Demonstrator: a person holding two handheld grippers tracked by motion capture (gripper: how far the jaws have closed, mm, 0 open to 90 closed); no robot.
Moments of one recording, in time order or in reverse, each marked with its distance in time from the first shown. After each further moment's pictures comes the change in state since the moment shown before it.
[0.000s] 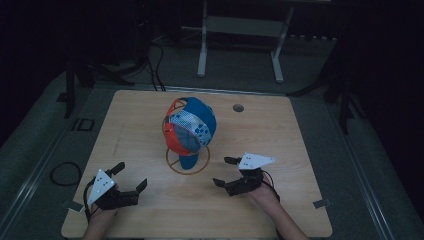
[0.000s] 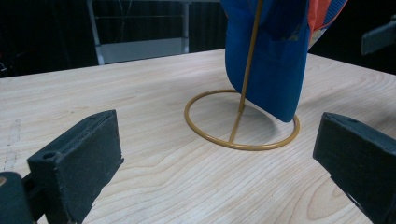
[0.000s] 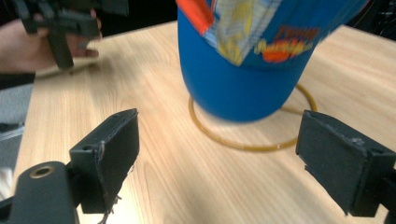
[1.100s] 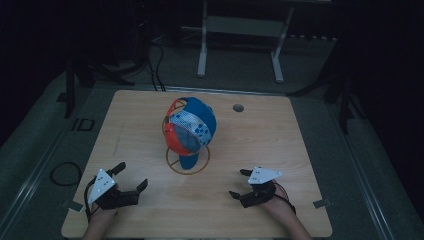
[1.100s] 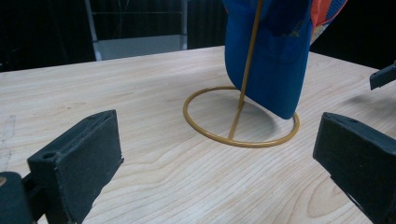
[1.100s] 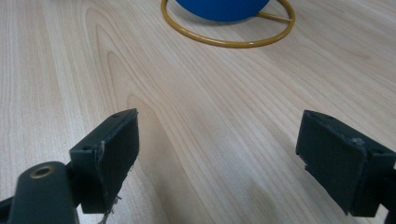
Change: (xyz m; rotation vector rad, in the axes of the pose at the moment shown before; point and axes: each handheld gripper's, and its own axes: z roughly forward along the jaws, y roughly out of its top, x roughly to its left) left arm 0.002 -0.002 0.002 0.009 -0.010 -0.011; right arm -0.009 -0.058 -0.023 0.171 -0.096 -0.074
